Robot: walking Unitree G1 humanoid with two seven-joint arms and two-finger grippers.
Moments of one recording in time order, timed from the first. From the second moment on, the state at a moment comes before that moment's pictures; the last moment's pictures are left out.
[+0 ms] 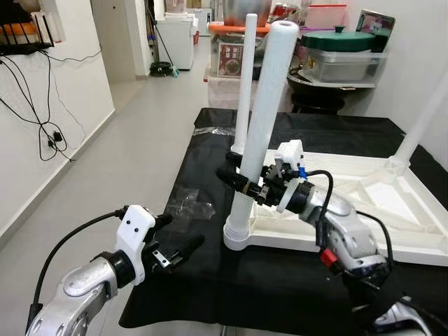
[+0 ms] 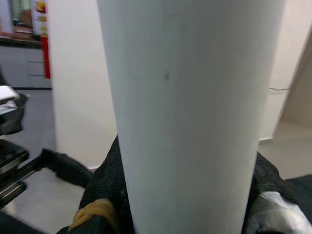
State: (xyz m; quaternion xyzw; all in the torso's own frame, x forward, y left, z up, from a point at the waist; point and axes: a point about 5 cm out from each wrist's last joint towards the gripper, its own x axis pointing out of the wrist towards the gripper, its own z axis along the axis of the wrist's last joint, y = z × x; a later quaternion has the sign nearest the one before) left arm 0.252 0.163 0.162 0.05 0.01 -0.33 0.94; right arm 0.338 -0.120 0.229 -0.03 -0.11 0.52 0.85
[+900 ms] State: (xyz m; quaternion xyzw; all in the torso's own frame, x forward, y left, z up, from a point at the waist) left arm 0.247 0.164 0.157 0.04 0.02 -0.32 0.95; right arm 0.368 -0.073 0.276 -0.03 -0.11 0.68 0.73
